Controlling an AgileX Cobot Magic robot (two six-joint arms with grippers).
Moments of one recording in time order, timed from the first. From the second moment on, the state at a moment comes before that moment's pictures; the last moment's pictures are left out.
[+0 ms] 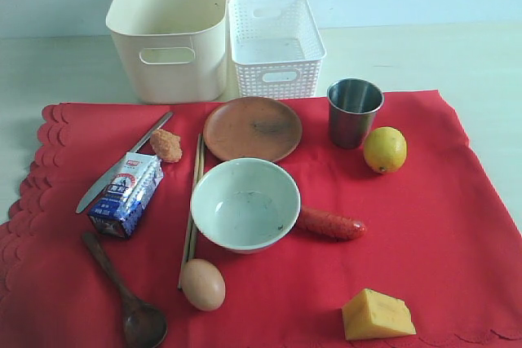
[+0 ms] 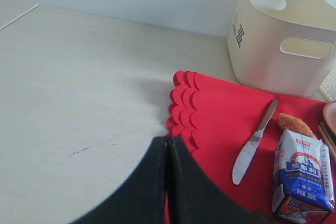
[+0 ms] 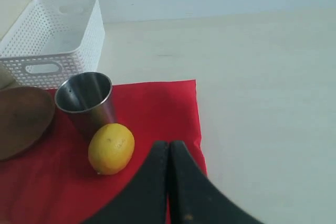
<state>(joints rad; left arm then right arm) 0.01 0.01 0.00 0.12 0.37 -0.26 0.09 0.65 -0.32 0.00 0.22 0.10</state>
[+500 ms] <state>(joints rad) 0.01 0.01 0.00 0.12 0.37 -0.26 0.09 0.71 -0.39 0.00 0.22 0.10</state>
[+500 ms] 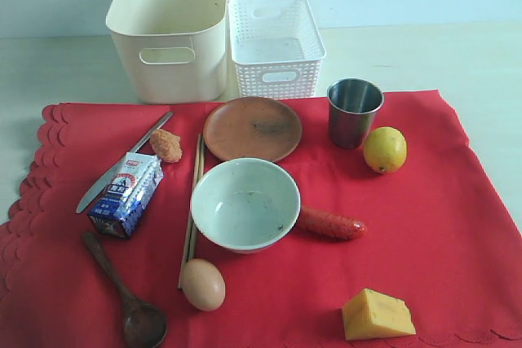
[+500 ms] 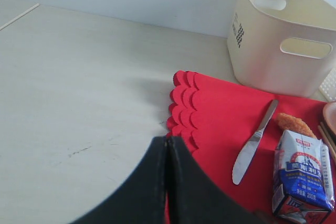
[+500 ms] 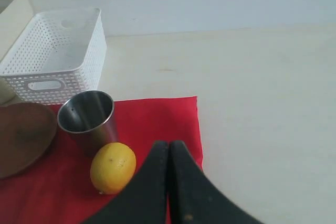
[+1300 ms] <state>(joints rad) 0.01 0.01 0.00 0.12 0.37 -0.26 0.09 0.91 -0.43 0.11 0.30 0.08</state>
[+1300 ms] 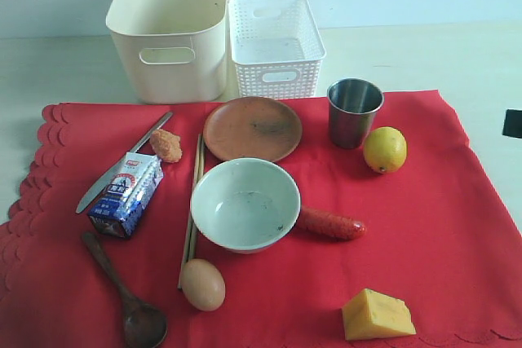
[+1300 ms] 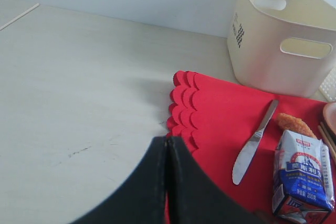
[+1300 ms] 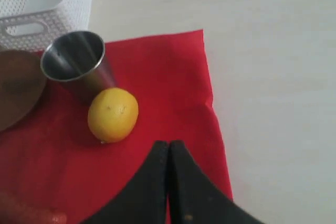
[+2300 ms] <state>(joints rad) 0.01 0.01 0.00 0.12 0.37 -0.26 0.19 1.65 -0.84 0.51 0.48 -0.41</state>
